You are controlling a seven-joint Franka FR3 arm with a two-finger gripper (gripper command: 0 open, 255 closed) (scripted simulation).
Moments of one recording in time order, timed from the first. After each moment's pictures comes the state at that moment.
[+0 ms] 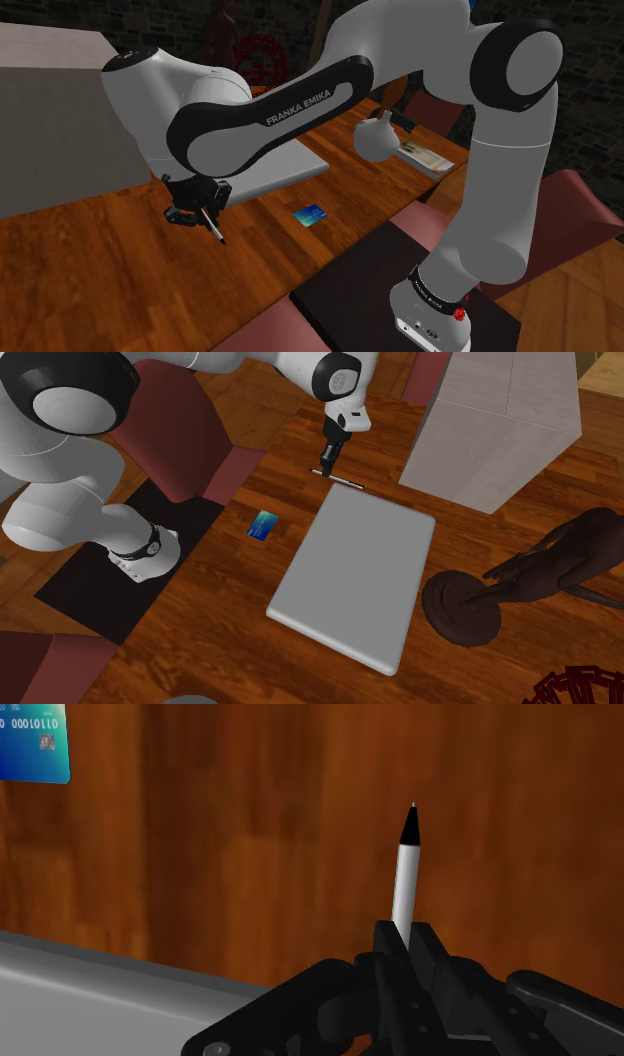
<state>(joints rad) 0.23 0.41 0.66 -1.80 -0.38 1.85 1.06</state>
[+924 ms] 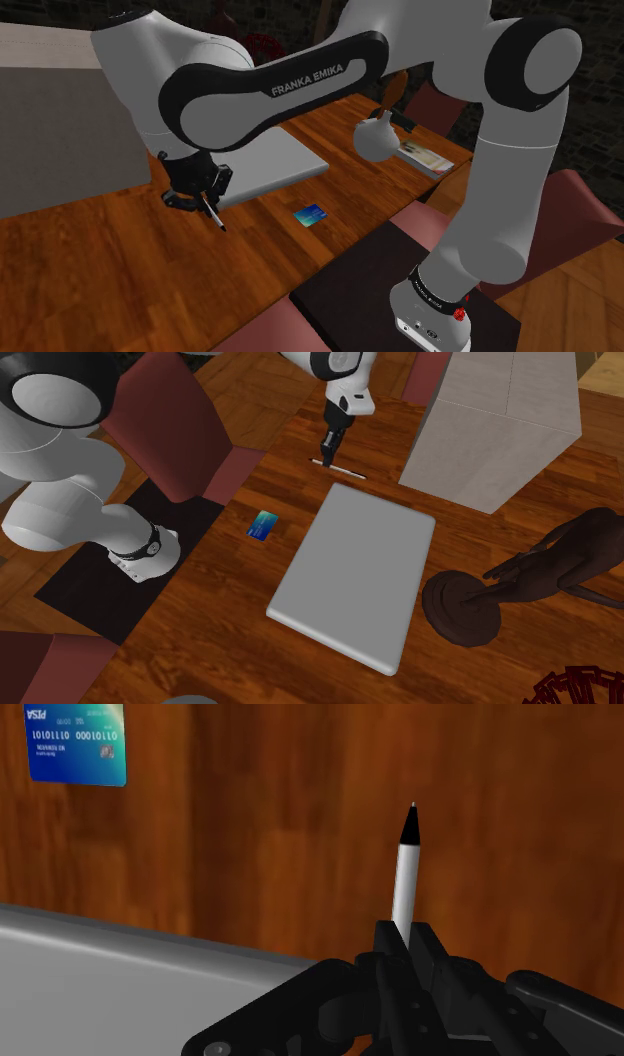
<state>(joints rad) 0.22 0.37 0.67 -1.75 -0.35 1.77 1.03</state>
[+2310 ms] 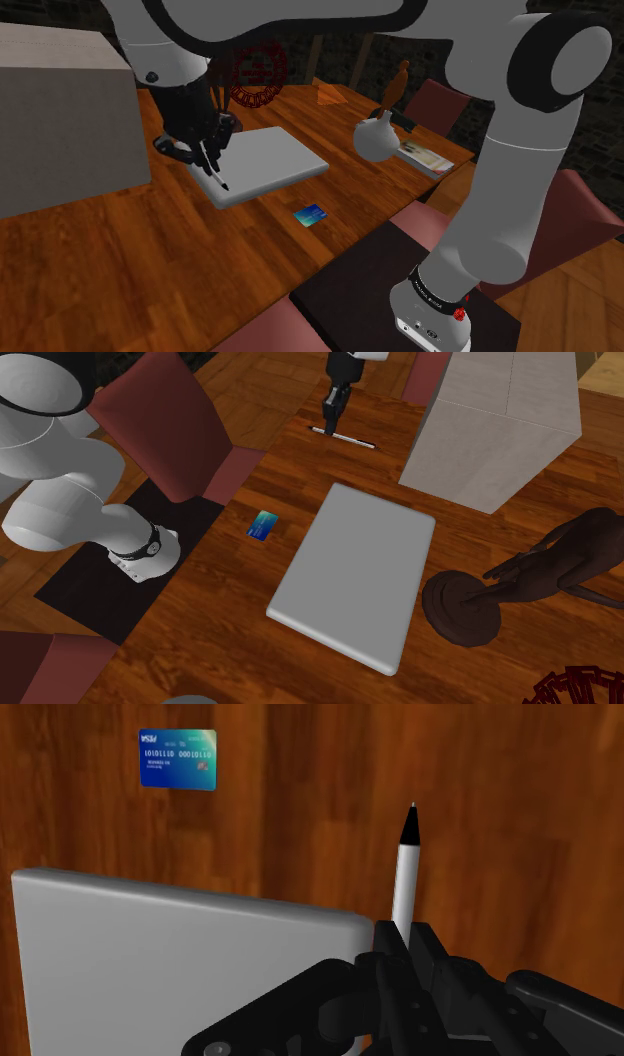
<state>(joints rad) 0.23 0.31 0.69 -1.54 -0.30 1.52 0.97</state>
